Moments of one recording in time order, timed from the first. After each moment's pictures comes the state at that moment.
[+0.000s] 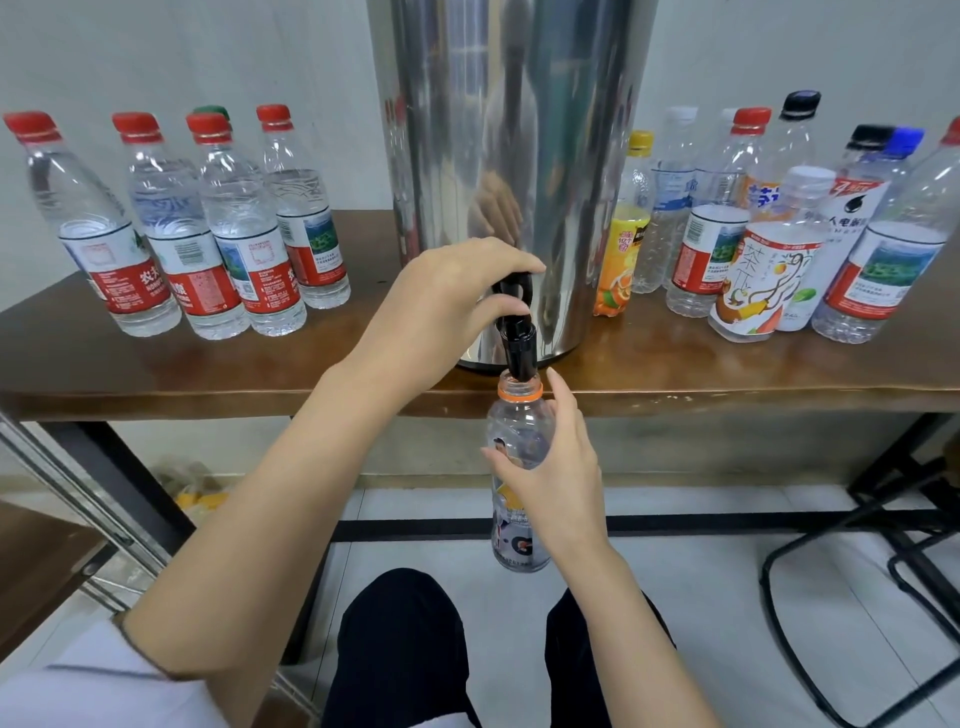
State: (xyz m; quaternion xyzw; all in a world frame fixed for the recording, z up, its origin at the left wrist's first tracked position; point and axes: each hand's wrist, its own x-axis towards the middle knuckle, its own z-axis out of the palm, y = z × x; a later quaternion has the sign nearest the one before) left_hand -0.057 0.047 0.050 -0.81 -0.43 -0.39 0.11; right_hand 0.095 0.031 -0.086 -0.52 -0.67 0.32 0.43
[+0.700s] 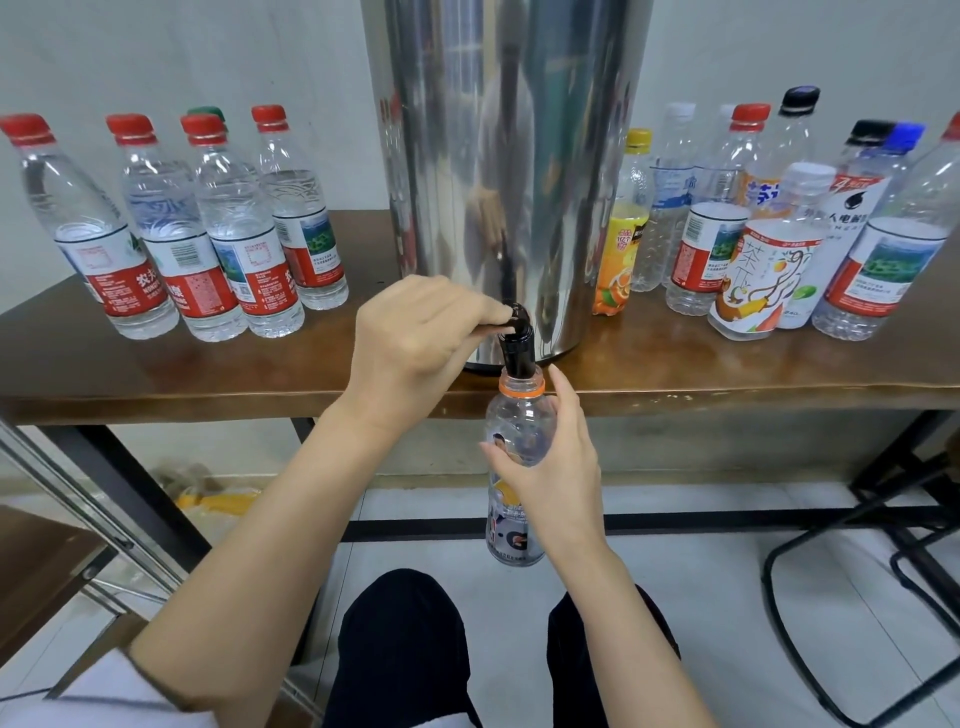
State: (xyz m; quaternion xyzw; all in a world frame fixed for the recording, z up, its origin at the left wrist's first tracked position) left_hand -0.067 0.043 0.016 -0.74 -0.32 -0.50 0.33; right_hand 0.094 0.033 -0.087 -0.50 -0.66 0.32 0.46
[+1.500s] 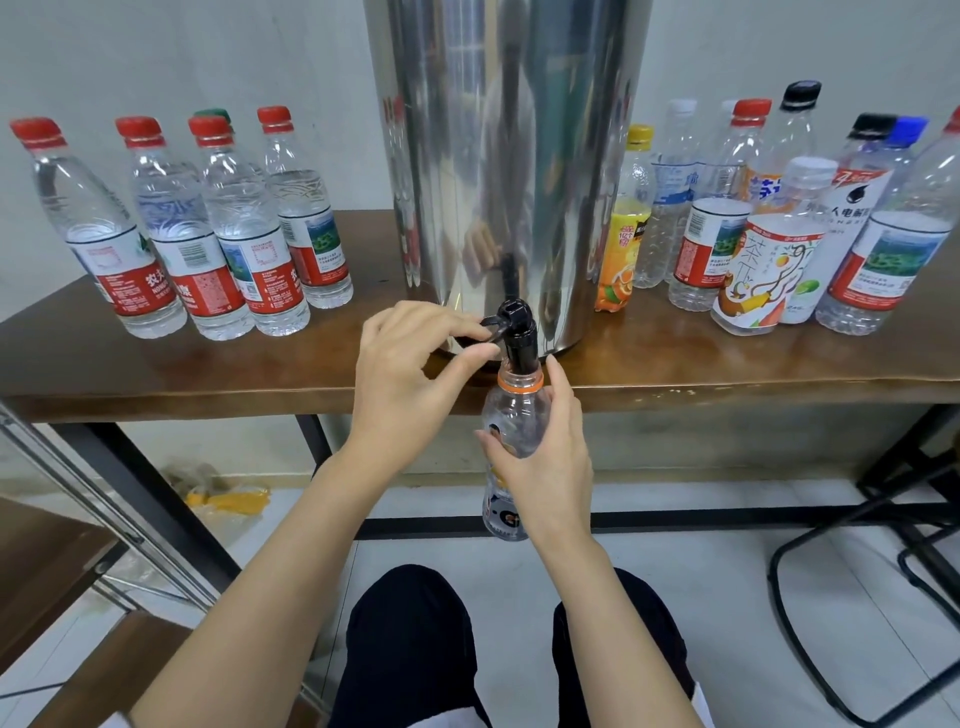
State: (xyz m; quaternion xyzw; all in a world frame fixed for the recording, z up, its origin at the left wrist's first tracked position) left_hand -0.066 0.026 -0.016 -0.70 -0.46 -0.54 0.10; right_hand 0.080 0.031 -0.091 -0.50 -0.65 0.28 0.49
